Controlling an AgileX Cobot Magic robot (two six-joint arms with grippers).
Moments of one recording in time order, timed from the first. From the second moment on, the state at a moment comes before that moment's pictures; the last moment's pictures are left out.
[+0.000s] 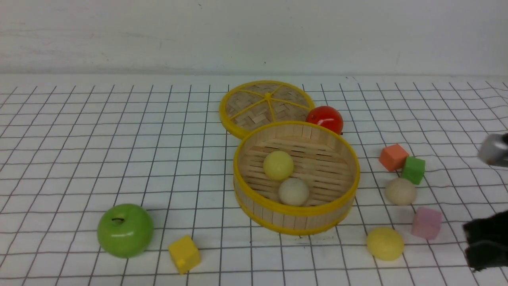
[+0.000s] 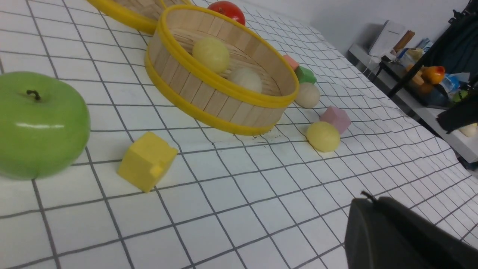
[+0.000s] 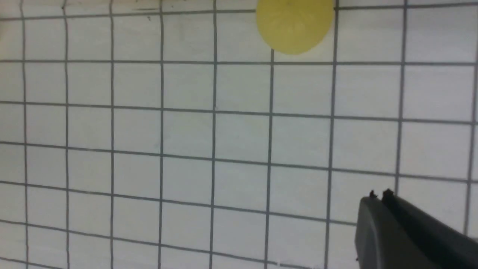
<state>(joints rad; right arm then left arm) 0.14 1.17 -0.85 0.30 1.00 -0.04 -0.57 0.04 -0.14 -0.35 0.36 -0.16</state>
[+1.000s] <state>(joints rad) 0.33 1.72 -1.03 0.06 0.65 0.15 -0.57 0.04 -0.14 -0.35 0.37 -0.16</state>
